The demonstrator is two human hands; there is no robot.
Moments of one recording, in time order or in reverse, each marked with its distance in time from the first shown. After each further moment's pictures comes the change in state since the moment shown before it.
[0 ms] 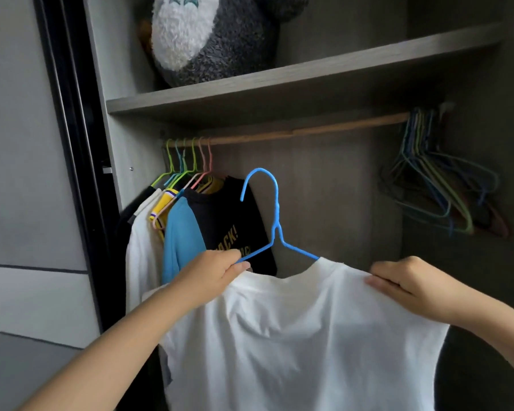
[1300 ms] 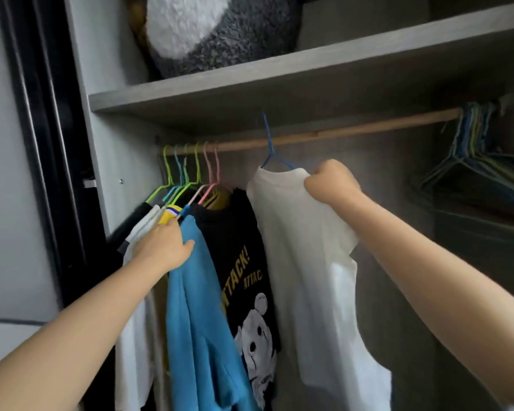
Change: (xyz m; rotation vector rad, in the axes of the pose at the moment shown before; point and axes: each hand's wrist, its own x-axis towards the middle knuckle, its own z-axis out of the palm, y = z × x) left_hand 0.098 -0.147 -0.028 0.464 -0.039 -0.521; right_hand 0.249 -0.045 0.034 0.033 0.283 0.666
